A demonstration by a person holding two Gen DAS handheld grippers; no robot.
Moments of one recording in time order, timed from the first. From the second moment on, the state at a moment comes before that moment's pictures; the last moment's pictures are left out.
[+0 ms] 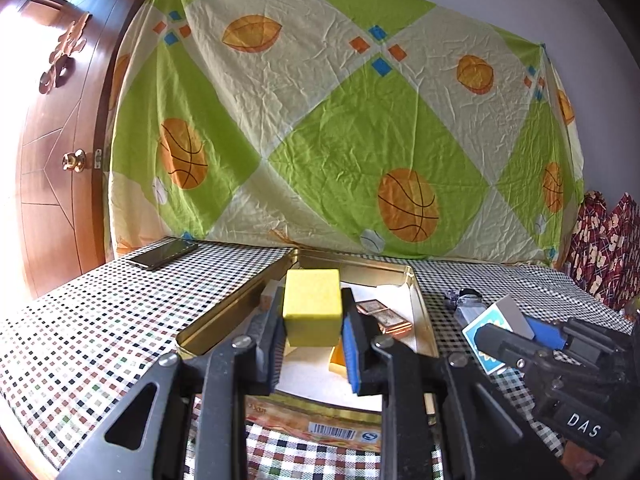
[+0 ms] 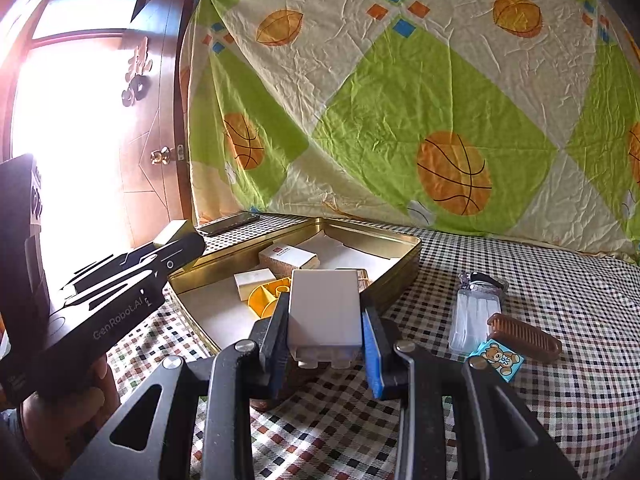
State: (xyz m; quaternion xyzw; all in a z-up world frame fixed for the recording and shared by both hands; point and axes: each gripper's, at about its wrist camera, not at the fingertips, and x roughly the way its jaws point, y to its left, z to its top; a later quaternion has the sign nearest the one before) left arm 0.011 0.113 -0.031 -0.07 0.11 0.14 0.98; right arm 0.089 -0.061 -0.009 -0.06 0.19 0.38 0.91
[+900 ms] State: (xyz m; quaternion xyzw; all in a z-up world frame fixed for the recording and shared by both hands) left arm 0.103 0.159 -0.023 -0.05 0.28 0.14 0.95; right arm 0.184 0.036 -0.002 -0.12 0.29 0.38 0.87
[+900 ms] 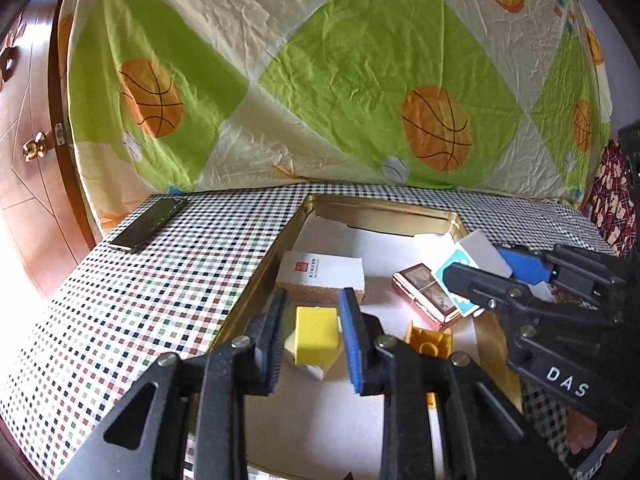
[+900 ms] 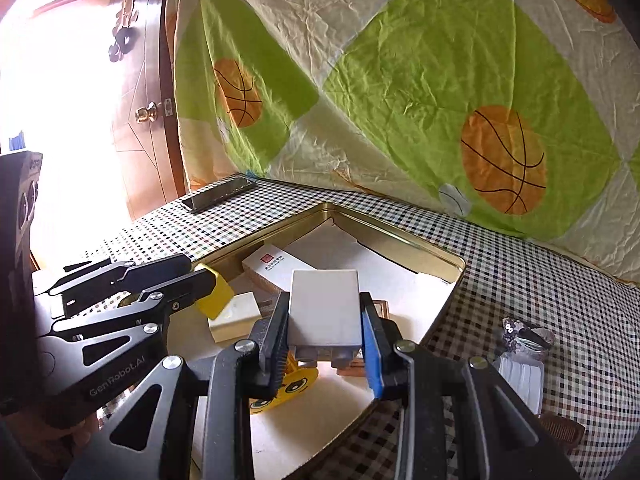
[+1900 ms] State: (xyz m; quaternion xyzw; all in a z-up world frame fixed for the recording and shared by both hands) left arm 0.133 -0.037 -0.027 -0.01 0.29 -0.02 0.96; right arm 0.209 -0.222 -0.014 -0.03 0.29 0.18 0.94
